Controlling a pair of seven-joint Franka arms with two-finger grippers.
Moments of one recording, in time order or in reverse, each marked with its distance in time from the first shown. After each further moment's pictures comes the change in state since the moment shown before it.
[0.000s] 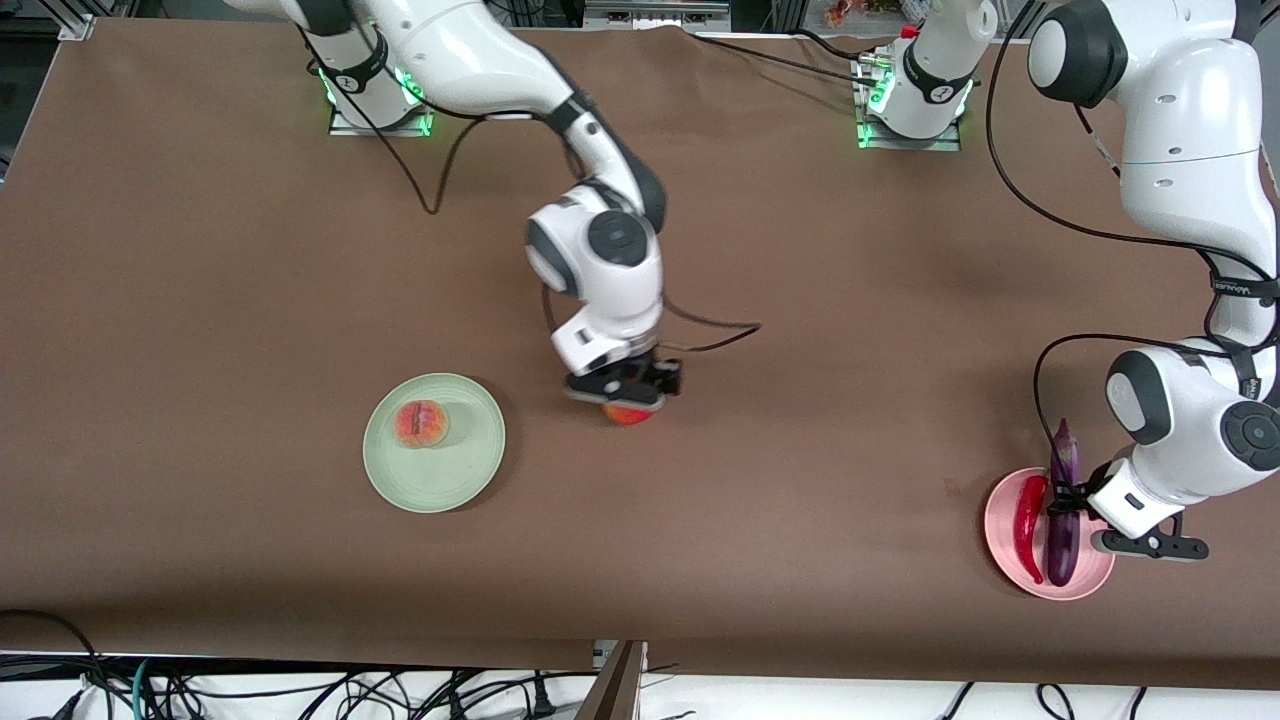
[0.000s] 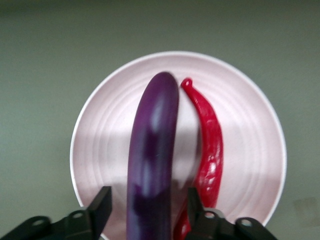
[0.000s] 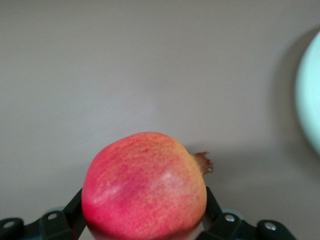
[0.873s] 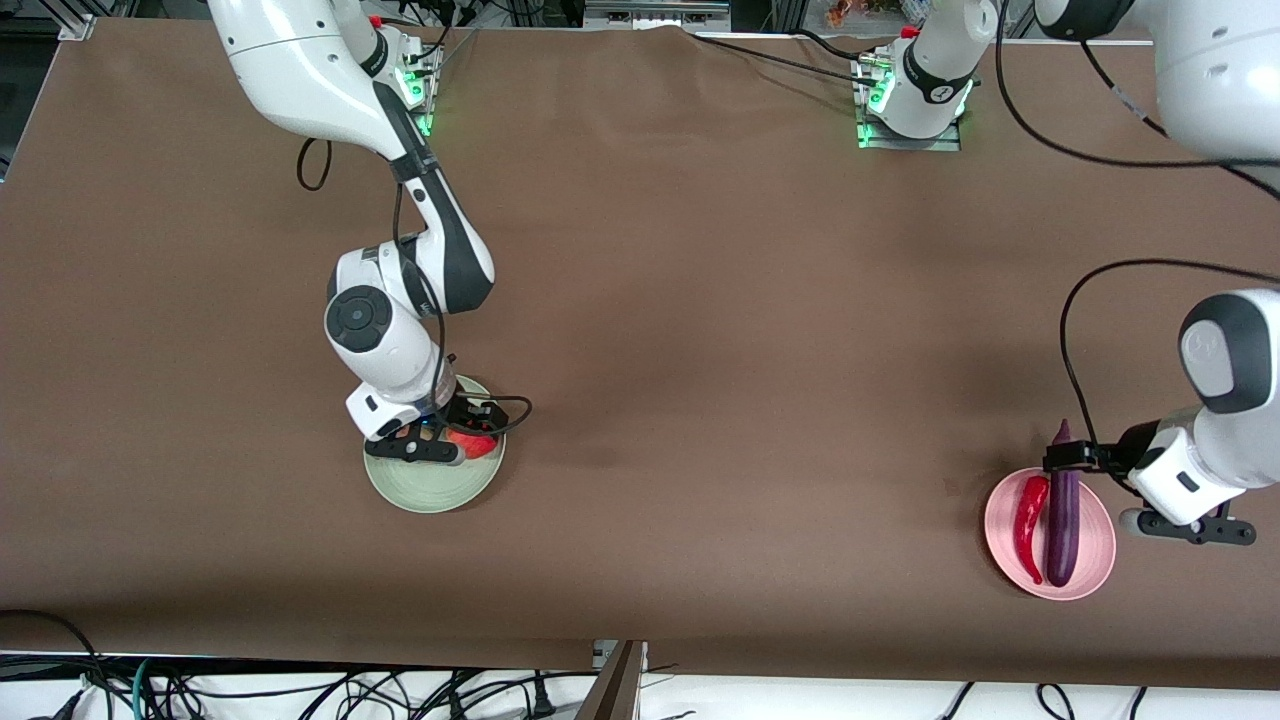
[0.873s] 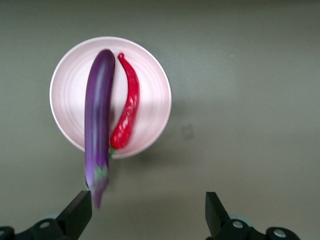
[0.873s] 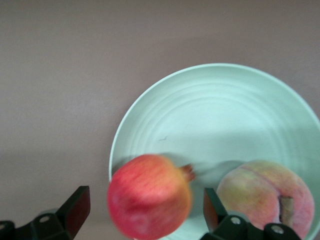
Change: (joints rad) left arm -0.061 -0.224 -0.020 0.111 -0.026 -0.552 -0.135; right arm -0.261 -0.162 0.006 -0.341 0.153 0.178 -0.435
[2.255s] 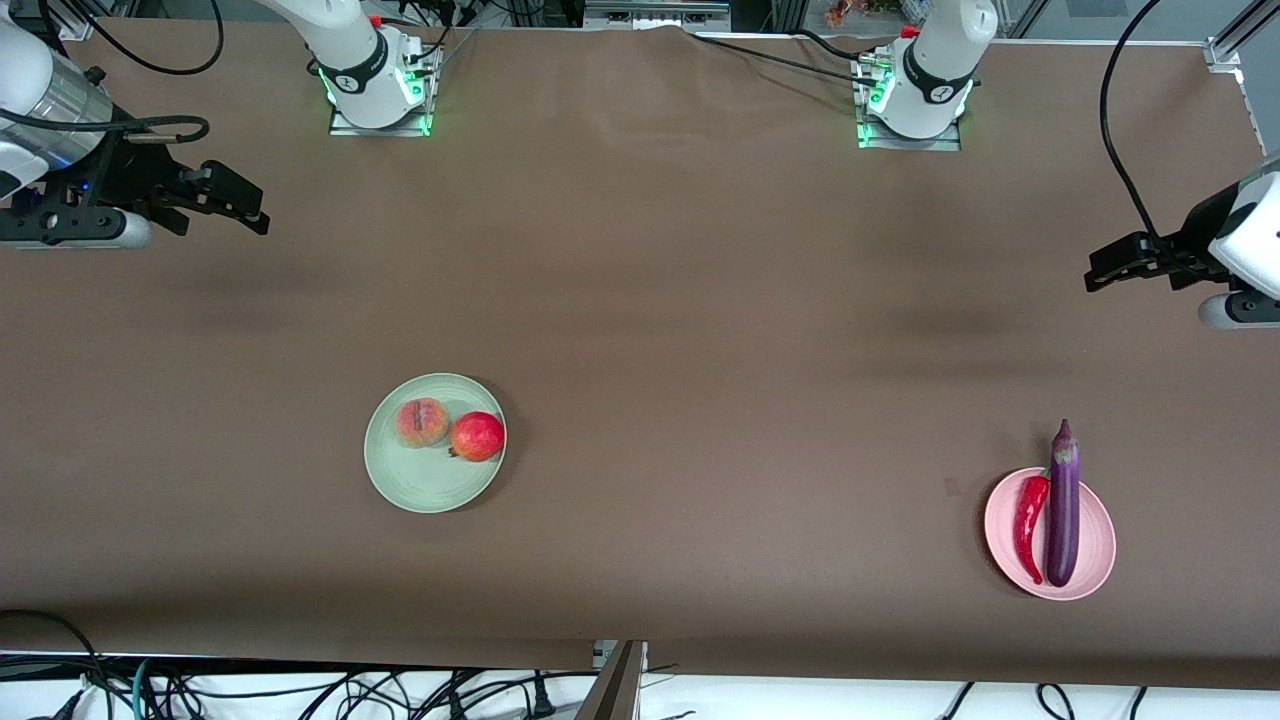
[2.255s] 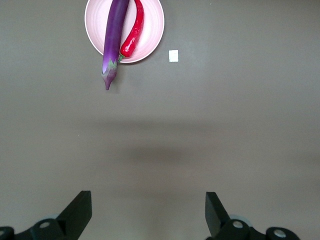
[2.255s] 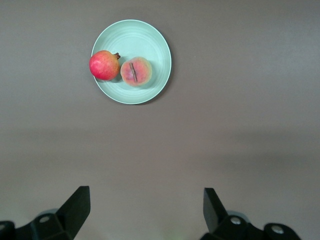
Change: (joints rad) left arm -0.071 -0.564 0.000 -0.377 0.080 -0.209 -0.173; right arm -0.276 -0.672 0.075 -0.002 -0.084 -0.855 -0.218
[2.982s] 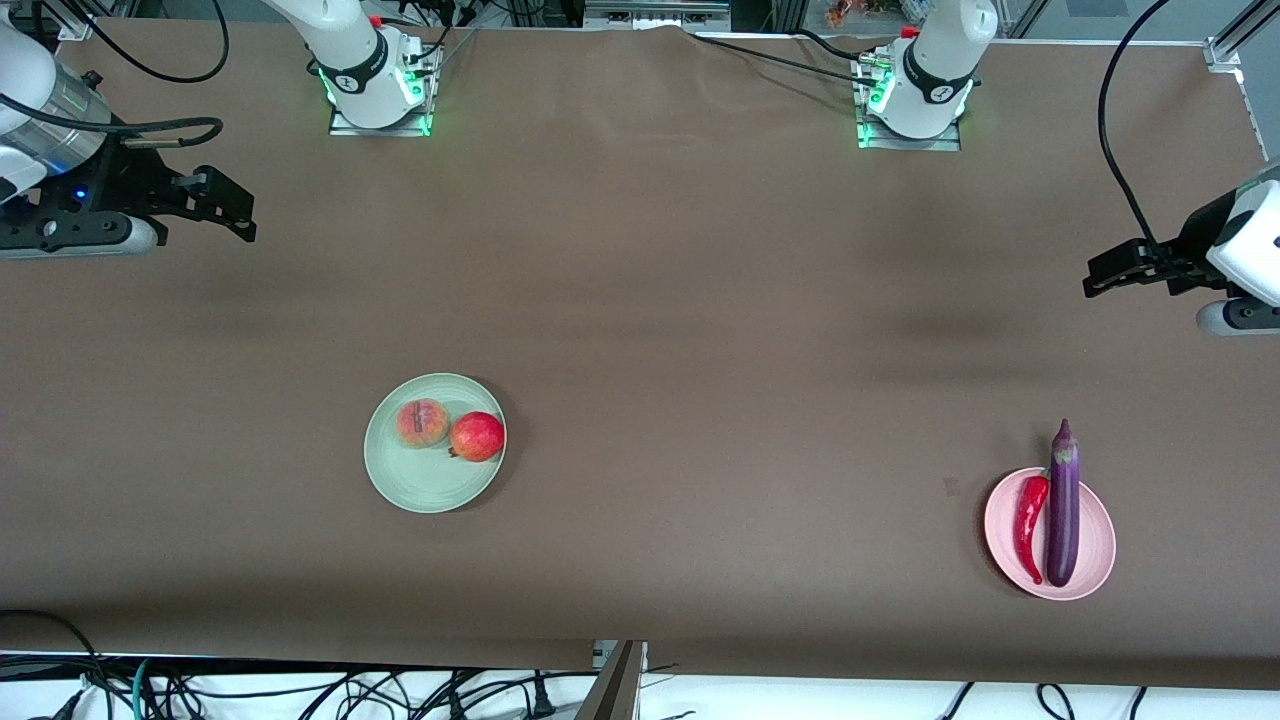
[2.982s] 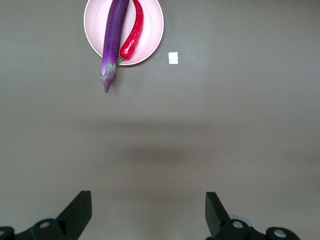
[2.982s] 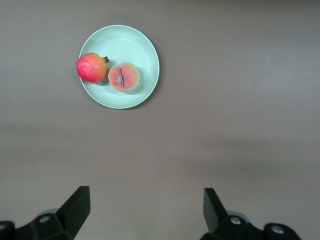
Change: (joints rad) left arm -0.002 0.009 -0.002 0.000 0.000 0.015 0.000; right arm -0.080 0.034 0.086 0.050 -0.077 -0.013 -0.072
